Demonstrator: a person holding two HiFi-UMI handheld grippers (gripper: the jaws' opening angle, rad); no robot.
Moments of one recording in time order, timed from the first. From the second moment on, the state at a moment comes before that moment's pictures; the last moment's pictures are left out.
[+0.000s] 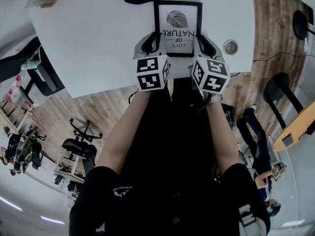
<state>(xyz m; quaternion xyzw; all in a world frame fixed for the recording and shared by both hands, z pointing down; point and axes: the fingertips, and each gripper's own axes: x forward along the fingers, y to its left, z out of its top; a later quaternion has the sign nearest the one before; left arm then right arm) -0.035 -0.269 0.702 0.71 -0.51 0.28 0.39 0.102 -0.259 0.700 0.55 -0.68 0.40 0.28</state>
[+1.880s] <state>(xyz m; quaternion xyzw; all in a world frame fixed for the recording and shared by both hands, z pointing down) -0.044 -0.165 0.608 0.68 -0.61 0.21 0.35 0.094 -0.179 0.612 0.49 -0.76 0.35 0.26</state>
